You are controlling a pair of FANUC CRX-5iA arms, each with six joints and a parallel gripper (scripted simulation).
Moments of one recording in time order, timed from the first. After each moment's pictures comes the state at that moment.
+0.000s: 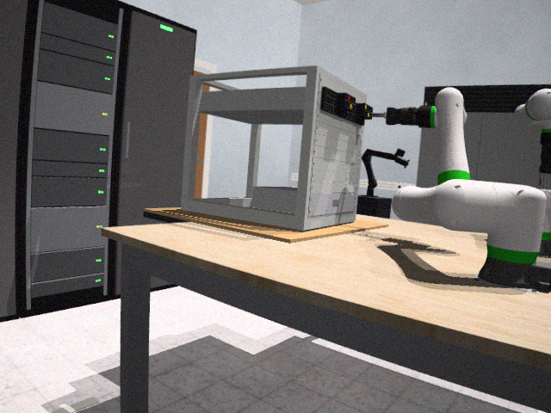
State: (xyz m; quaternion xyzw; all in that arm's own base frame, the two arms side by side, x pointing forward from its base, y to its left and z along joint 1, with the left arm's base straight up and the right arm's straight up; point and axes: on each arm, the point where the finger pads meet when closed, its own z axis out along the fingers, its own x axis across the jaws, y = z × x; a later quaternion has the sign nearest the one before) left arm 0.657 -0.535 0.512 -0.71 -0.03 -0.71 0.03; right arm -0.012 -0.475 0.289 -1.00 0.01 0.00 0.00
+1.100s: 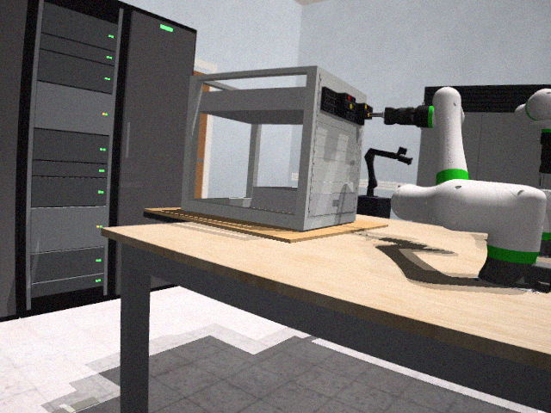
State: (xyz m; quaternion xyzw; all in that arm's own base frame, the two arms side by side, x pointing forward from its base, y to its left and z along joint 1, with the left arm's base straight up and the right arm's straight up) left arm 0.667 -0.536 0.513 -0.71 -0.03 -0.71 0.03; right arm -0.012 -0.475 0.289 -1.00 0.01 0.00 0.00
